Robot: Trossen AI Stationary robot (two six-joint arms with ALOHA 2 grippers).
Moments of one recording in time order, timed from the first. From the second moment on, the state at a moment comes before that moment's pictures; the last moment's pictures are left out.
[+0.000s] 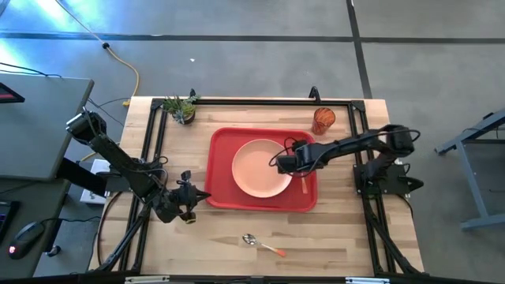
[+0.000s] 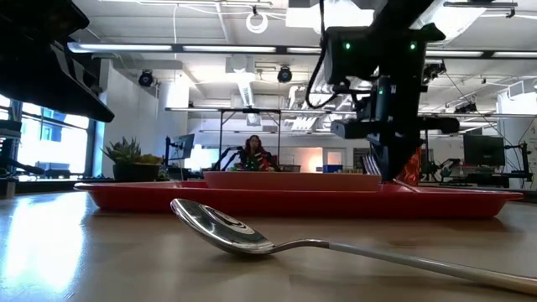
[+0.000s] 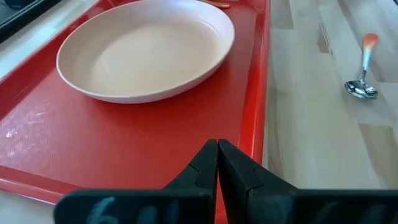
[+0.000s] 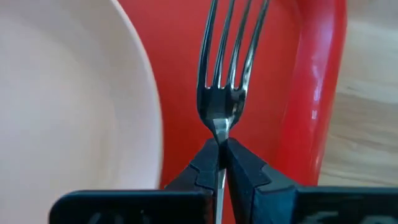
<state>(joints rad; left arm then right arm) -0.77 1.18 0.39 0.00 -0.82 -0.58 0.01 1.72 1.04 -0.87 0.36 1.38</state>
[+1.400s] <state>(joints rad) -0.79 1.18 0.39 0.00 -0.82 -0.62 0.52 1.65 1.04 -0.62 0.67 1.36</state>
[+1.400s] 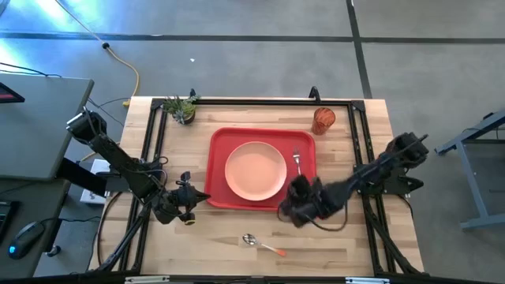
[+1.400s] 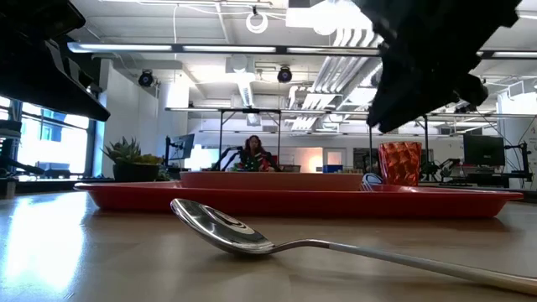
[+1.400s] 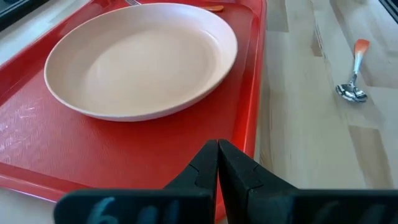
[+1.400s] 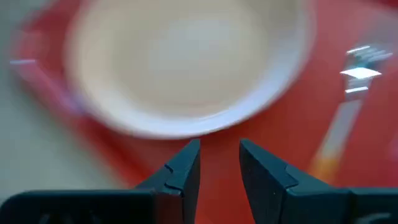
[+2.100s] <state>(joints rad) -0.78 1.18 0.39 0.00 -0.86 -0.55 0.68 2.09 1.44 -0.37 0.59 0.97</state>
